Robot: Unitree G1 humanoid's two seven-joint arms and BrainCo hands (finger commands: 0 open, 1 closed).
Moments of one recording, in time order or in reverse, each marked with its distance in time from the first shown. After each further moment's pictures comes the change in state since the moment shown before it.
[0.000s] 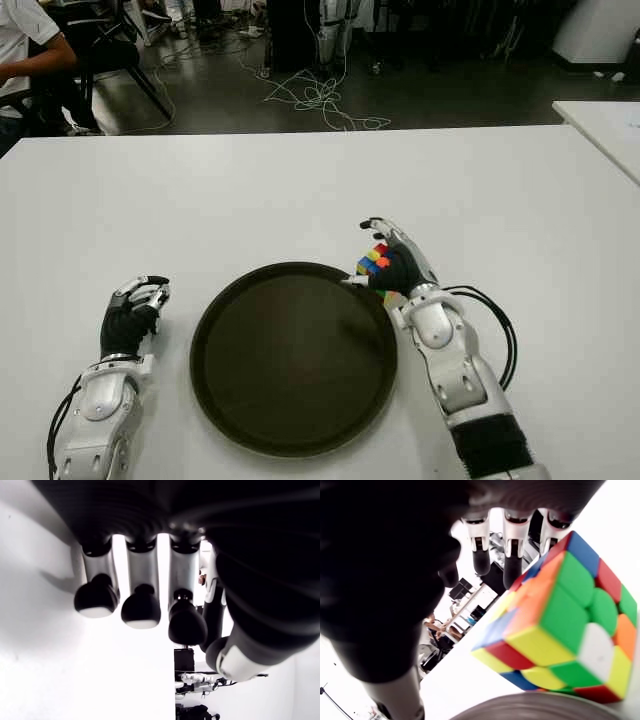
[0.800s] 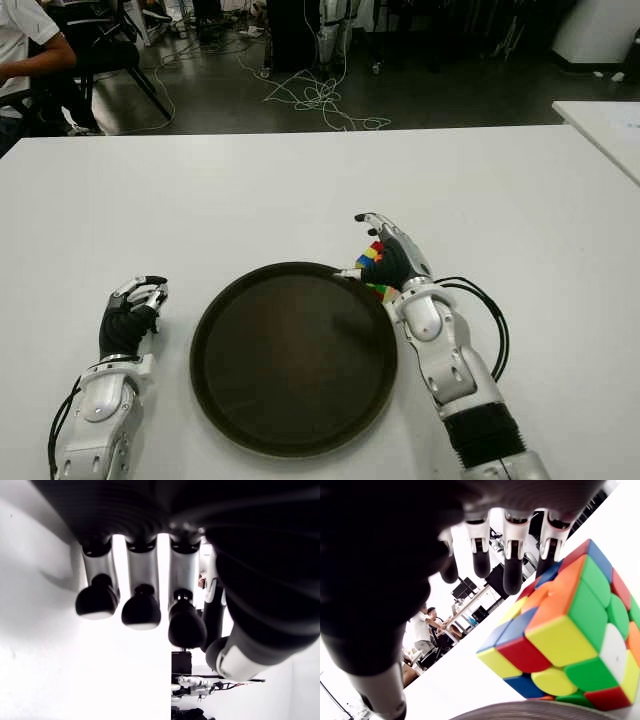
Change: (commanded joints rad) left arm 0.005 0.003 -0.008 -0.007 0.001 0.001 0.007; right arm -0.043 0.013 0.023 0.042 -0.028 0.022 -0.008
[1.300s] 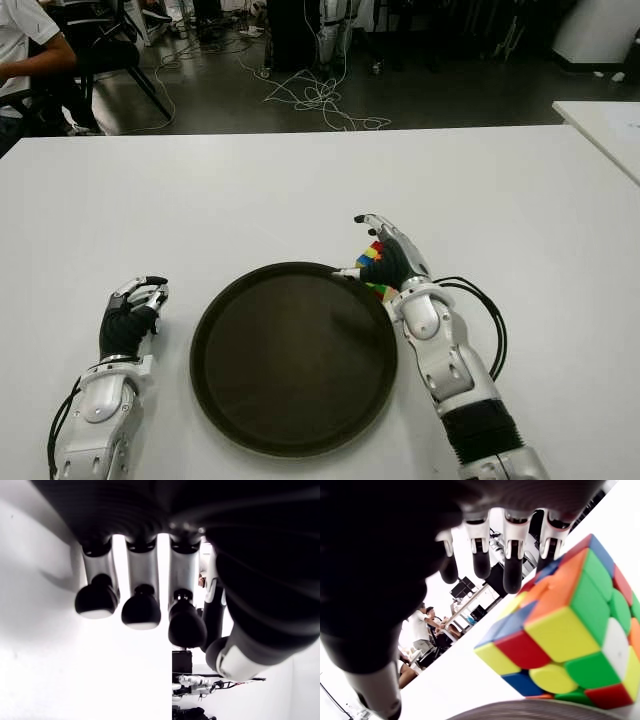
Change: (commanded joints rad) left arm 0.000 0.001 0.005 0.011 -0.005 -0.021 -0.002; right arm -0.006 -0.007 -0.002 0.027 -0.013 -0.012 -0.026
